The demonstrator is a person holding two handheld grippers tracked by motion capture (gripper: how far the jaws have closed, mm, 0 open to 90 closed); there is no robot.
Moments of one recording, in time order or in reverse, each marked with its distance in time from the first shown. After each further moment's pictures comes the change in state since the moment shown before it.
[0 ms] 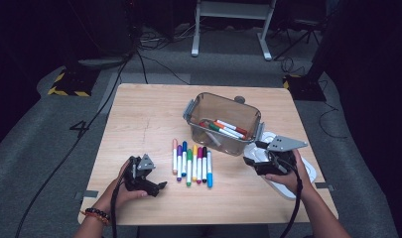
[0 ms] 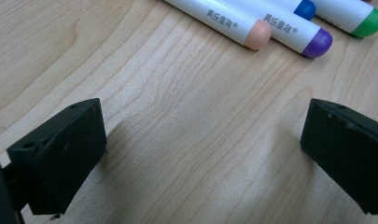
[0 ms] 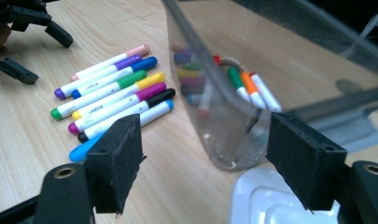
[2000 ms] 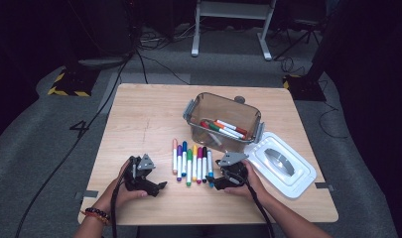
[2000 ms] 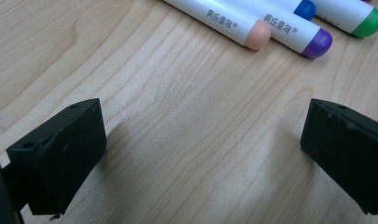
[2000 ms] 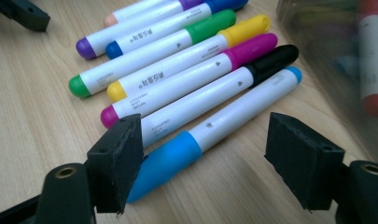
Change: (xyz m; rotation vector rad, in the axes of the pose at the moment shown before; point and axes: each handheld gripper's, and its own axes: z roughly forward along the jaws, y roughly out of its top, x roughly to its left) left arm 0.000 0.000 0.000 0.000 -0.001 -0.001; right arm 0.068 -0.024 0.119 0.156 0.133 -0.035
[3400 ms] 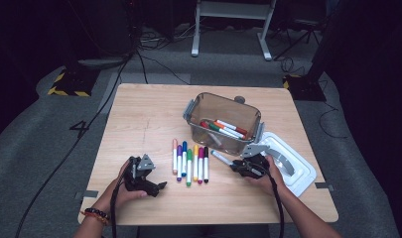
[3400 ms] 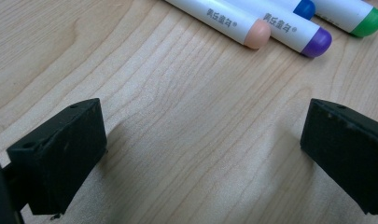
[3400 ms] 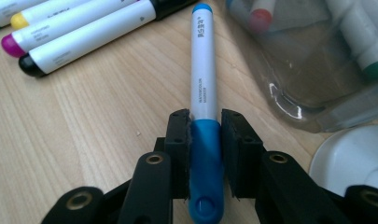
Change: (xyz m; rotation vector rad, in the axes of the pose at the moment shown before) left arm 0.000 0.000 0.000 0.000 0.003 -0.002; right arm -0.061 -0.030 -0.033 0.094 -0.024 0.036
